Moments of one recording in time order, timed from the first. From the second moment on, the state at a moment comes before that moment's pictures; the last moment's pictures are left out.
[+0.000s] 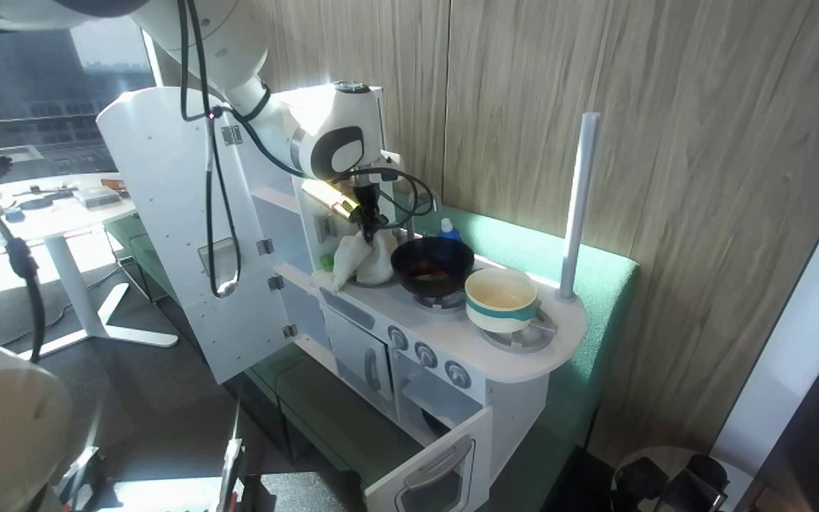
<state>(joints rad) -0.24 0.34 -0.17 -1.99 0.32 2.63 0.10</state>
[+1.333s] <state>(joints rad) -0.25 0.38 -0.18 -1.94 0.29 2.61 0.12</state>
